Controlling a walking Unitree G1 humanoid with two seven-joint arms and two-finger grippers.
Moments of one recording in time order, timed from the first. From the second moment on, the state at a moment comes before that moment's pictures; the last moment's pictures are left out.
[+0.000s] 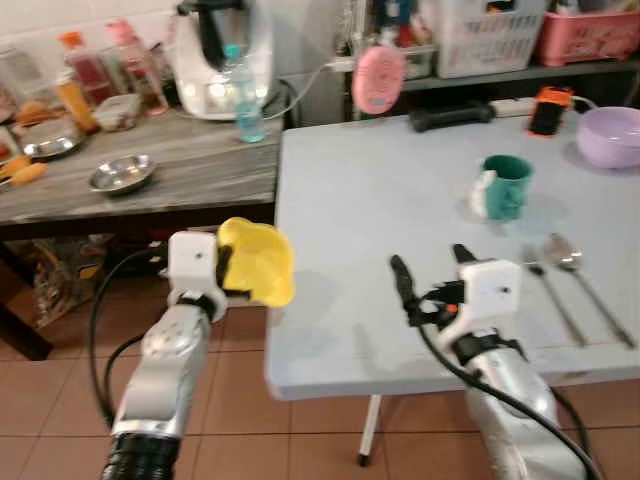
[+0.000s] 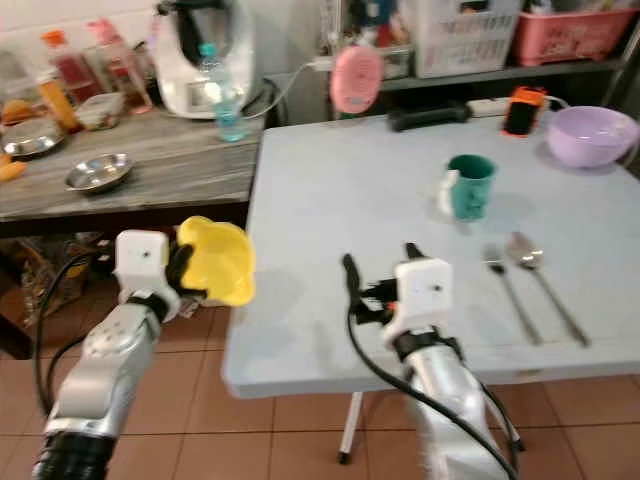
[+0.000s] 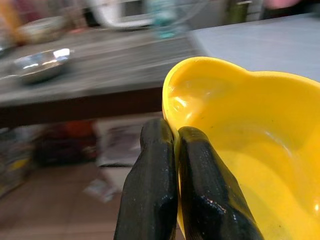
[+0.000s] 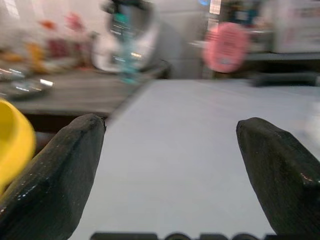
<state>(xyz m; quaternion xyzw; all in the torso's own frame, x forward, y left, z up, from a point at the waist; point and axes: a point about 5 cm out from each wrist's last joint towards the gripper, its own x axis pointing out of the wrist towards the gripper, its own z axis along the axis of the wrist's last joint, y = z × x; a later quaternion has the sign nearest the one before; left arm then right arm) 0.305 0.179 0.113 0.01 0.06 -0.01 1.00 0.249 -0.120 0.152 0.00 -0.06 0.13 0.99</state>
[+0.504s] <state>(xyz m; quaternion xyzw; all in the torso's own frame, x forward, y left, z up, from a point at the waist) 0.315 0.187 0.119 0.02 0.05 0.01 1.00 0.254 -0.117 0.152 0.00 -0.06 0.14 0.99</state>
